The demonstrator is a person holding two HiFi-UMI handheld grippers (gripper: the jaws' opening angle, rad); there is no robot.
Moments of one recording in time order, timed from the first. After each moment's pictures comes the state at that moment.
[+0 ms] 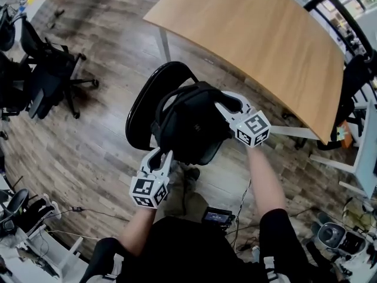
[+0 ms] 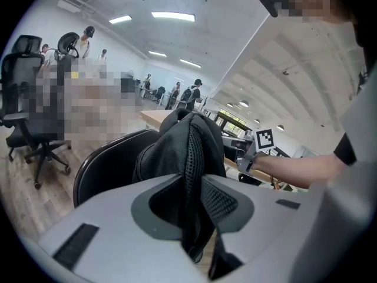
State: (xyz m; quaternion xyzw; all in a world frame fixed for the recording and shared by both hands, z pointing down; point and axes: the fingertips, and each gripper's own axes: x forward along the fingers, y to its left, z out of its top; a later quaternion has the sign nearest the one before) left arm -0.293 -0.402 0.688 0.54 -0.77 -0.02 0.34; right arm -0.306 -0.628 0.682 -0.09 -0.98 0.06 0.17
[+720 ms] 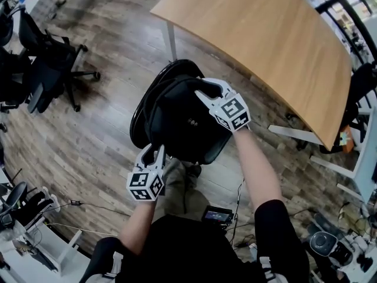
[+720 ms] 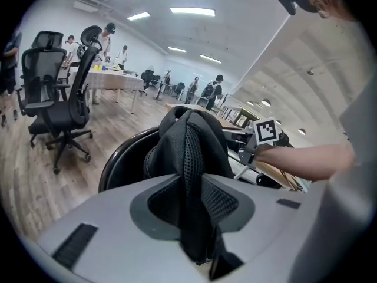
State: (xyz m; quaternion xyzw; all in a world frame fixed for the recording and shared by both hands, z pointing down) left arm -0.346 -0.375 0.739 0.46 -0.80 -0.02 0.38; right arm -0.408 -0.598 0.737 -0.15 -0.96 0.01 0.22
